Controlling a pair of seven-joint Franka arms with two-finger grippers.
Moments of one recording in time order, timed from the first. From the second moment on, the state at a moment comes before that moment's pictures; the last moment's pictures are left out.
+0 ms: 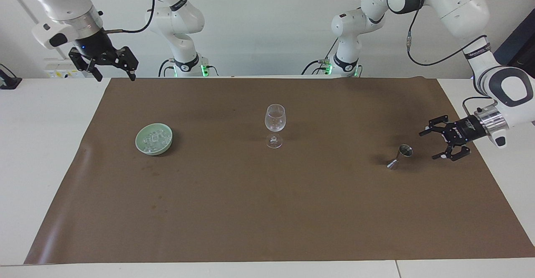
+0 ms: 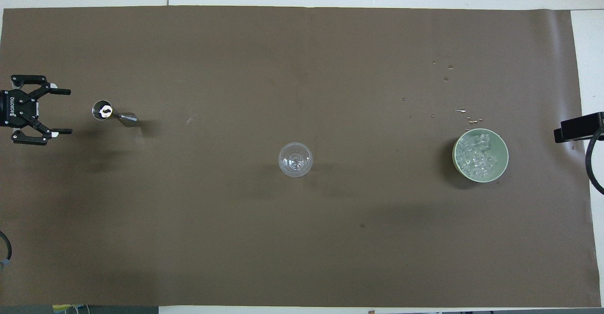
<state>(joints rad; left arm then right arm) 0.22 0.43 0.22 -1.67 -0.87 1.63 -0.93 -0.02 -0.11 -0.05 -1.65 -0.01 1.51 -0.07</state>
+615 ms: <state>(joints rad) 0.22 0.37 0.22 -1.94 -1.05 1.76 -0.79 -0.02 -0.13 -0.05 -1.75 -0.01 1.59 -0.07</state>
